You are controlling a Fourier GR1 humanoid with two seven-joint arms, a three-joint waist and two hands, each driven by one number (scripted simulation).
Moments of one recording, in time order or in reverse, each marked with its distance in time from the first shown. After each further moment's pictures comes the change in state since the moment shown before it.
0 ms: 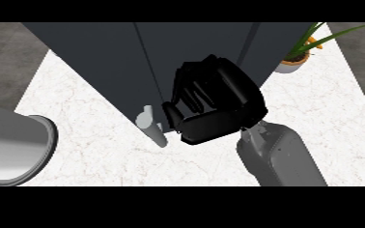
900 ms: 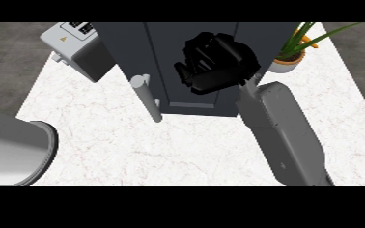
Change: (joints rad) left arm -0.006 -0.060 0.128 0.041 0.096 -0.128 0.100; right arm -0.199 -0.033 -0.157 0.375 -0.083 0.293 -0.086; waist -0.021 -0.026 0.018
